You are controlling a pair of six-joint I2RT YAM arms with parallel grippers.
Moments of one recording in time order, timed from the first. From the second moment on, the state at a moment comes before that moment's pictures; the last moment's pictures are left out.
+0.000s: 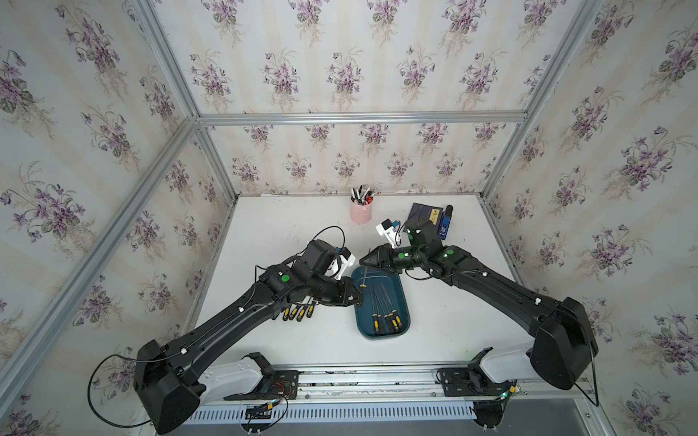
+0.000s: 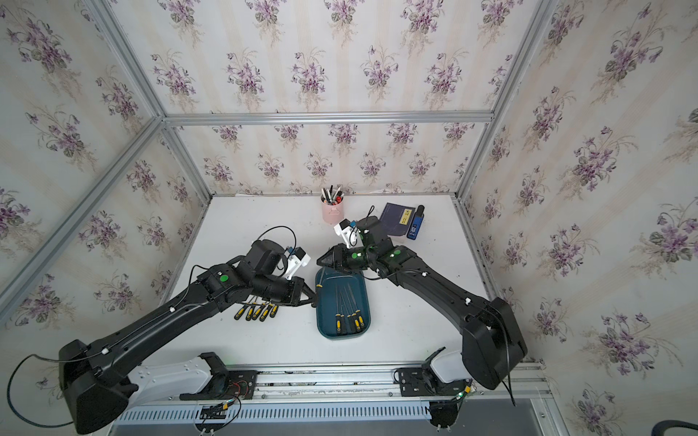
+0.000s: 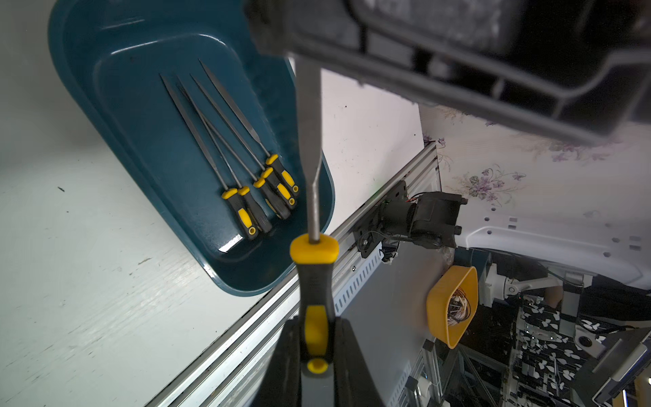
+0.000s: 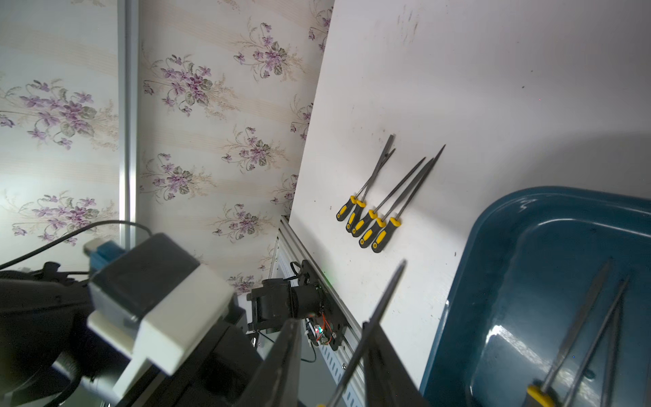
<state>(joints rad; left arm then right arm) -0.73 1.18 1.03 -0.73 0.52 -0.66 0.63 1.43 1.07 -0.28 -0.70 0.78</state>
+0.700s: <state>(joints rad) -0.71 1.10 0.97 -0.74 0.39 -0.73 0.70 1.61 1.32 -0.74 -0.42 0.53</state>
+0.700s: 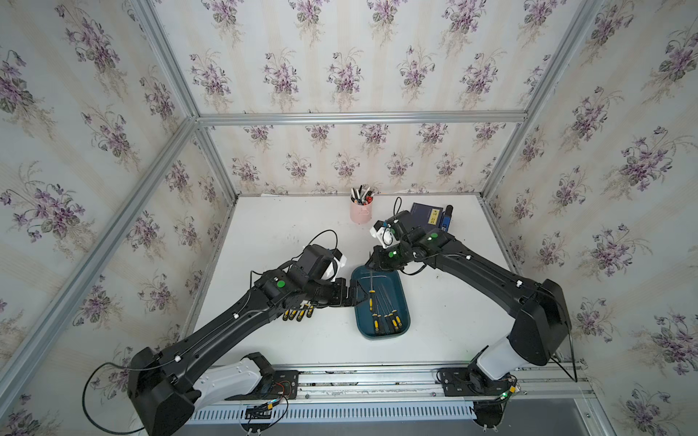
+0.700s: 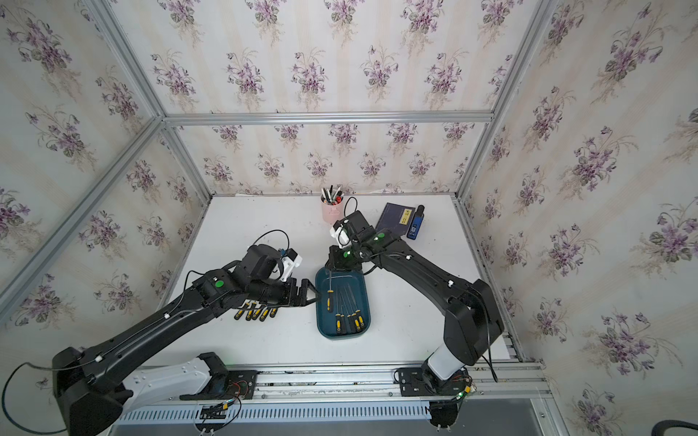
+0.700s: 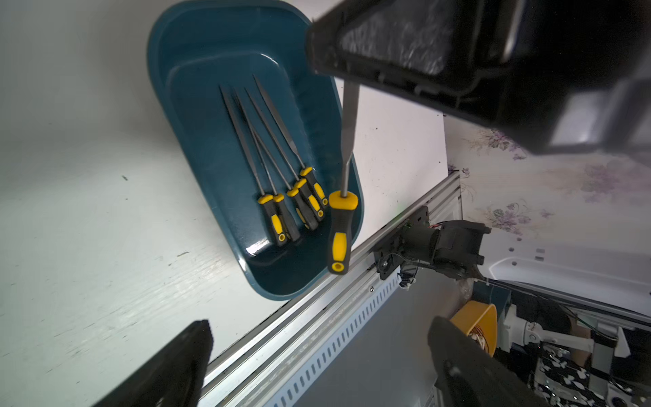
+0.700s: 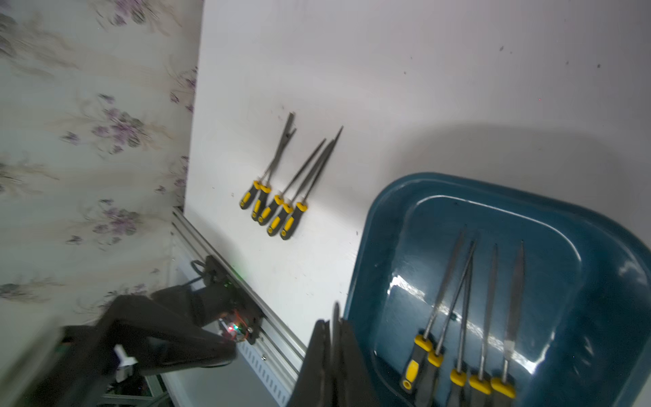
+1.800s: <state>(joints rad) -0.49 0.97 0.80 -0.87 0.31 -0.69 0.87 1.89 1.29 -0.72 -0.17 0.65</state>
